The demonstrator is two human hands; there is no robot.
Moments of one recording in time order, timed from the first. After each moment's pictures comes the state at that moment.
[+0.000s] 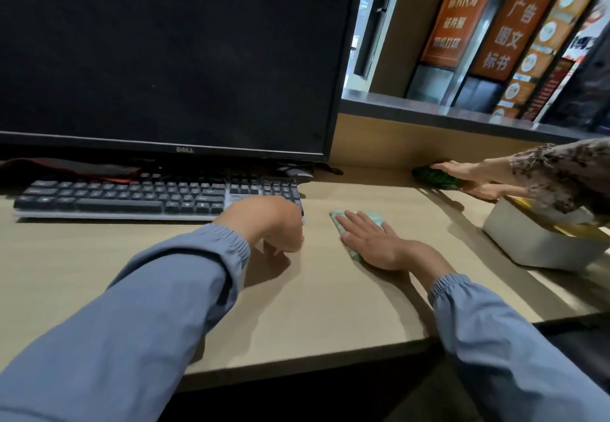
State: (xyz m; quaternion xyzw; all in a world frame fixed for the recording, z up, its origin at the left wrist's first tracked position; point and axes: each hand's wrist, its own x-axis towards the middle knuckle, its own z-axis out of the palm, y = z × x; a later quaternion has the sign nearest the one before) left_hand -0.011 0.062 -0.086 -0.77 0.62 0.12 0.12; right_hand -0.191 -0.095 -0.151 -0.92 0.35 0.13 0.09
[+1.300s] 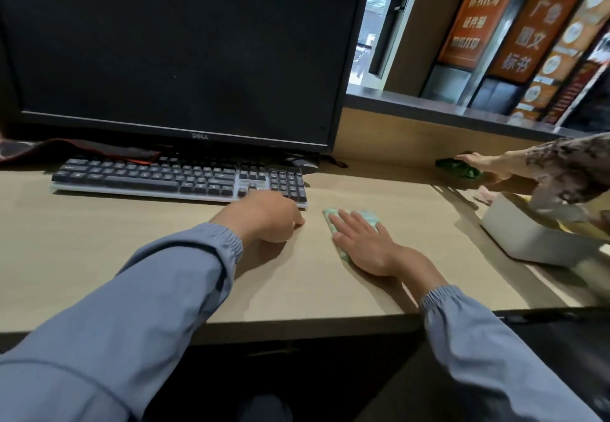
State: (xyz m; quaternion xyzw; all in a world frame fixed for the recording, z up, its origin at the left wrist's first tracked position) left_hand -0.019 0.089 -0.107 -0.77 0.63 0.04 0.09; right_hand -0.205 -0.039 -0.149 -0.93 0.33 0.11 0.08
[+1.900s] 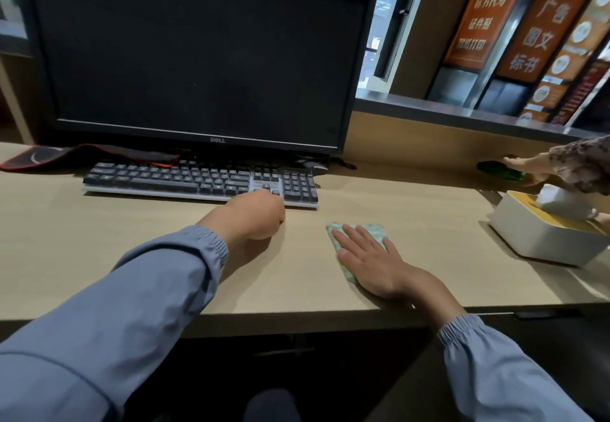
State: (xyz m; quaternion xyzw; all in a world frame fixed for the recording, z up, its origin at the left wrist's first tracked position) left_hand 0.013 0.122 -0.116 -0.82 0.57 0.06 0.00; right_hand -0.217 0.008 -0.154 -0.94 0.32 0.11 0.10
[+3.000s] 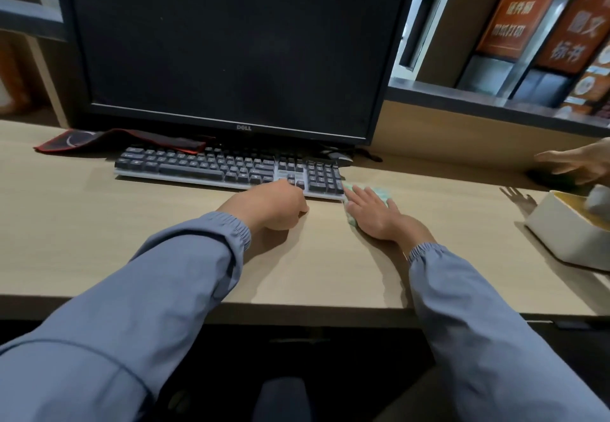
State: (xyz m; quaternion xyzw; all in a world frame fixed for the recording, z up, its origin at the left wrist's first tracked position) left_hand 0.019 0.129 -0.113 -0.81 0.58 0.08 0.03; right_hand -0.135 -0.054 -0.153 -0.93 0.35 0.08 0.09
